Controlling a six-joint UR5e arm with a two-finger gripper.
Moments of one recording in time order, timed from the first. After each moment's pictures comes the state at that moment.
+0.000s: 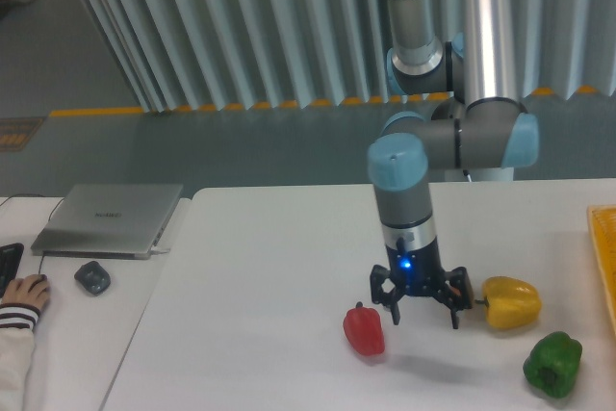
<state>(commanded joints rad) 2.06 -2.04 -1.50 -0.89 1.69 -0.04</state>
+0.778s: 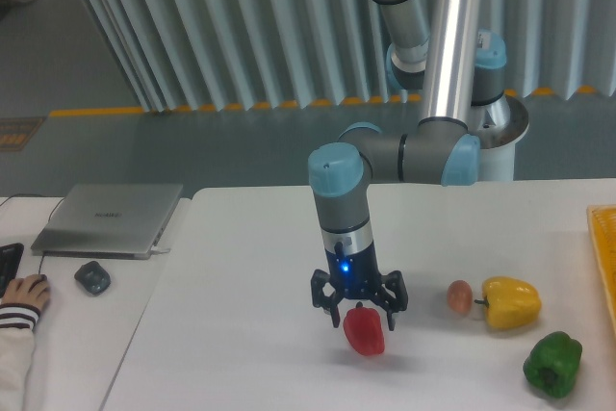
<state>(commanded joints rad) 1.98 -2.09 -1.49 -0.89 1.61 -0.04</state>
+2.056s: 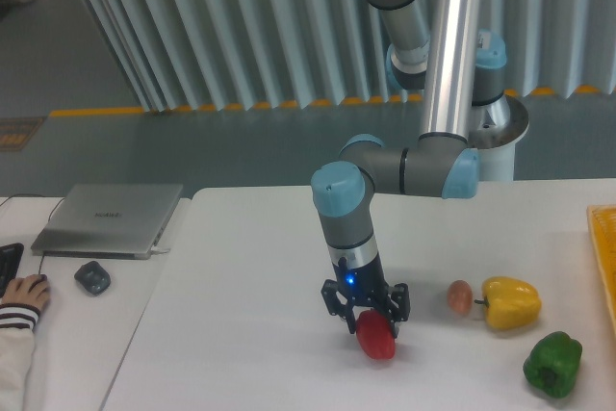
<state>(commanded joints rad) 1.99 -2.10 -1.53 -0.89 1.68 0.01</state>
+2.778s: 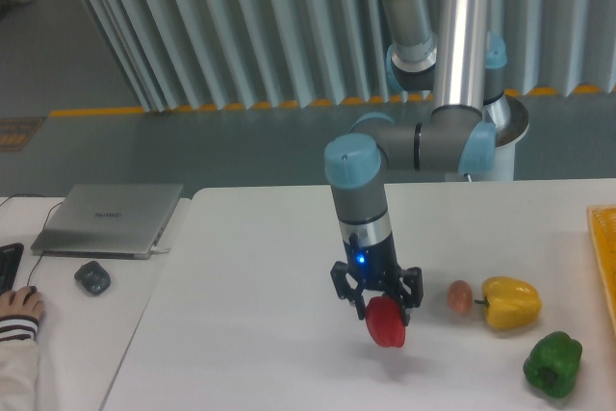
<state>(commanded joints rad) 2.07 -1.97 -1.51 -0.97 1.64 0.33</state>
